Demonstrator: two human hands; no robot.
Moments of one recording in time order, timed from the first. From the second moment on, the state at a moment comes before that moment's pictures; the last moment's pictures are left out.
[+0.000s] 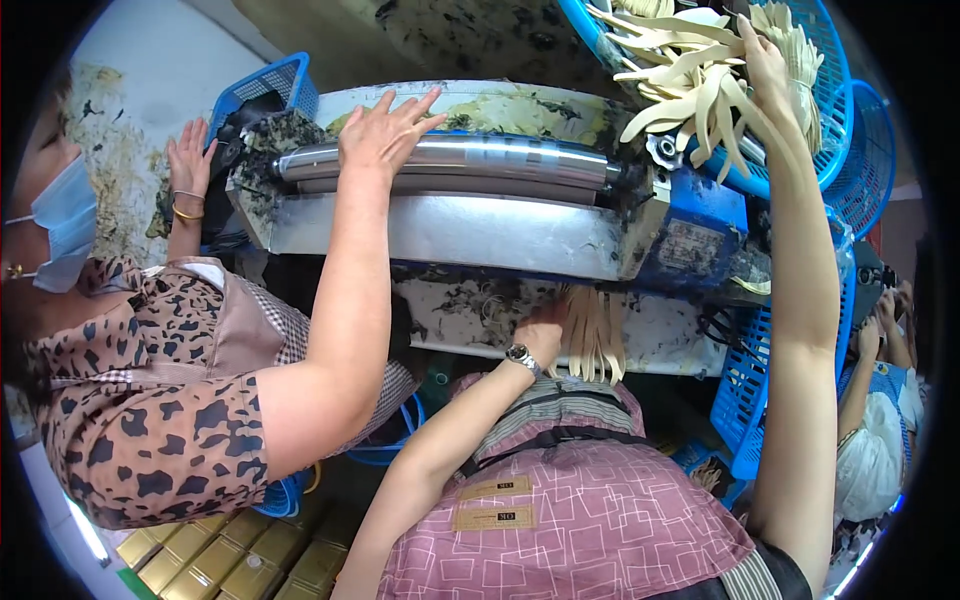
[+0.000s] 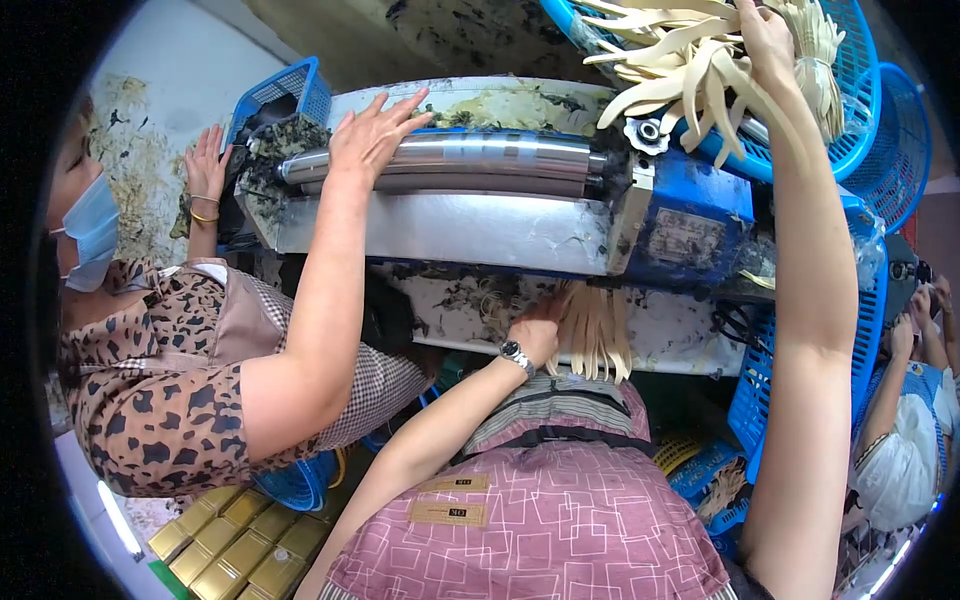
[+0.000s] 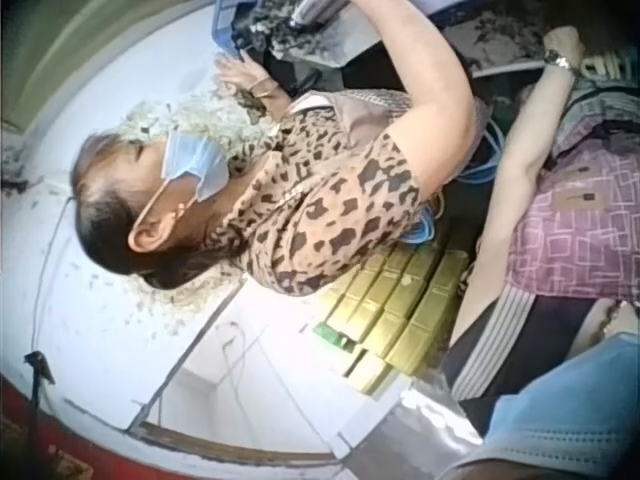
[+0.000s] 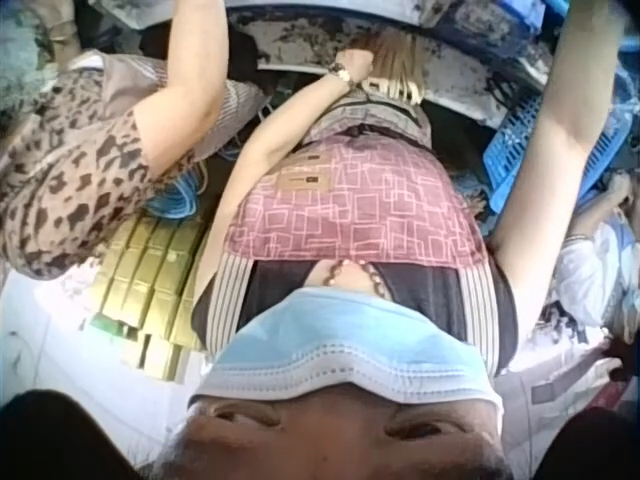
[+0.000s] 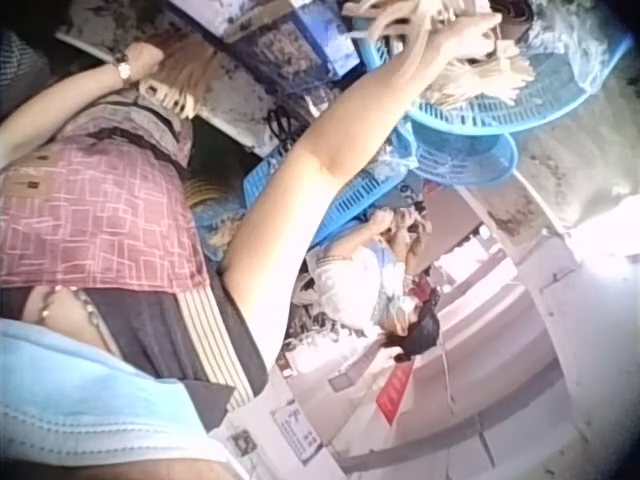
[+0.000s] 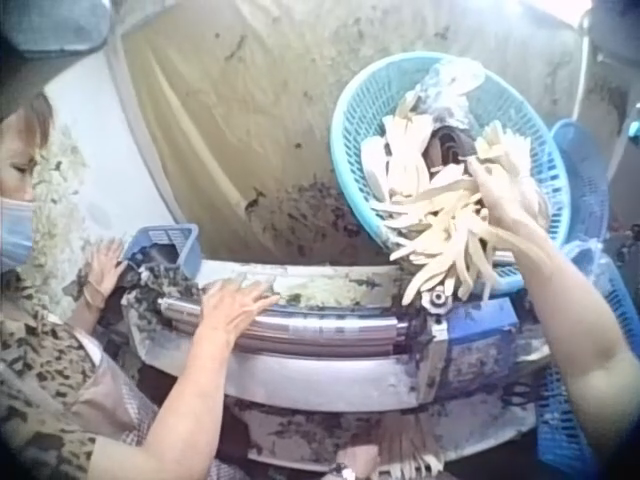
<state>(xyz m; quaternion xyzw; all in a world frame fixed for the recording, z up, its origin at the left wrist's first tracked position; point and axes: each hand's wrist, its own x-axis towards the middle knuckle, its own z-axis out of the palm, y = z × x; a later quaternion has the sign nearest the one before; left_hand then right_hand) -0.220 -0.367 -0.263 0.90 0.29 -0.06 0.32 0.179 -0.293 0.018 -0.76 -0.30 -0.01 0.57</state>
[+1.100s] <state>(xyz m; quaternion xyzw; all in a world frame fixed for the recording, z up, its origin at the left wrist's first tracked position) -0.253 -0.344 -0.257 0.77 0.40 0.03 0.50 -0.115 -0.444 -0.218 -0.71 -0.14 0.56 0.40</state>
